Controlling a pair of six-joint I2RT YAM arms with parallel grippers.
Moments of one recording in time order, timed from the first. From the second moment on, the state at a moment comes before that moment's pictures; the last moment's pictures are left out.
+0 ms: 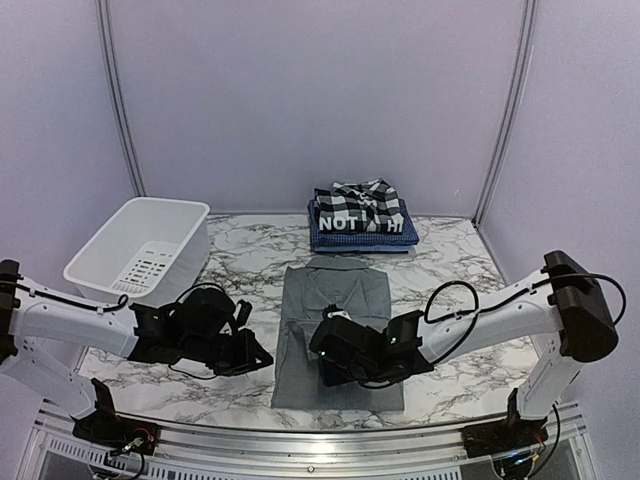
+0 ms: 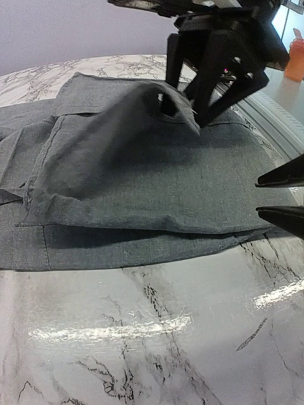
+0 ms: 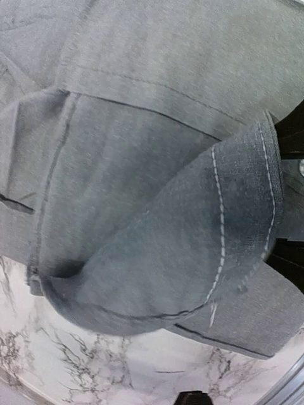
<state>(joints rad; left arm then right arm) -1.02 1.35 0.59 -0.01 0.12 -1.08 1.29 1.72 1.01 -0.33 0.38 0.91</state>
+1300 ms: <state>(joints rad) -0.98 1.66 0.80 0.01 0.07 -1.00 1.05 1.95 1.24 -0.38 0.35 0.65</state>
